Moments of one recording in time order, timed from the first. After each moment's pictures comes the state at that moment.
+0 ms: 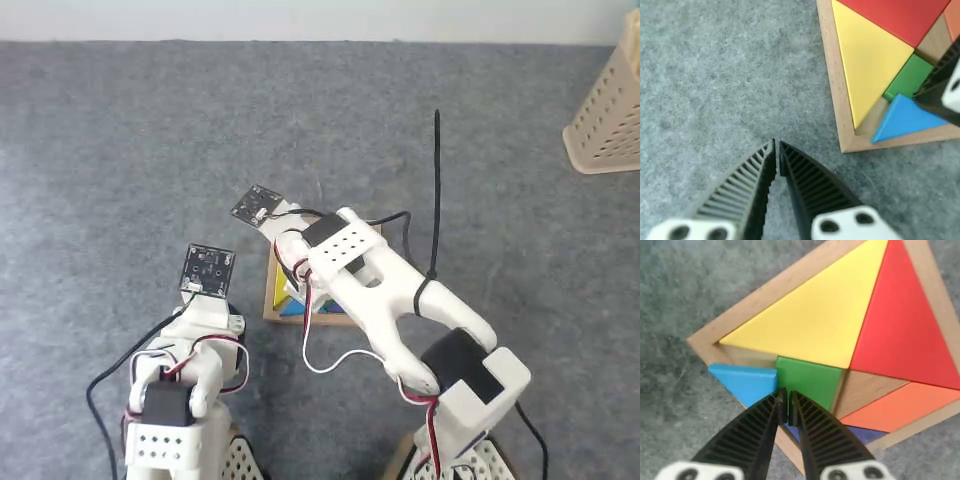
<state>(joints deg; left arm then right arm) -2.1 -103.4 97.6 72.0 -0.7 -42.4 9.5 18.7 62.8 16.0</state>
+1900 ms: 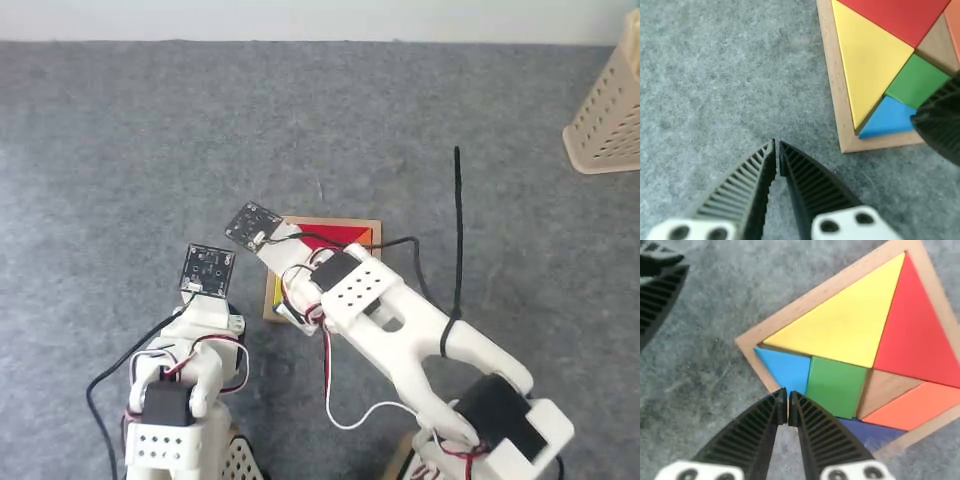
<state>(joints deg) -2.1 -103.4 97.6 72.0 -0.7 -47.4 -6.0 35.2 52.3 12.2</state>
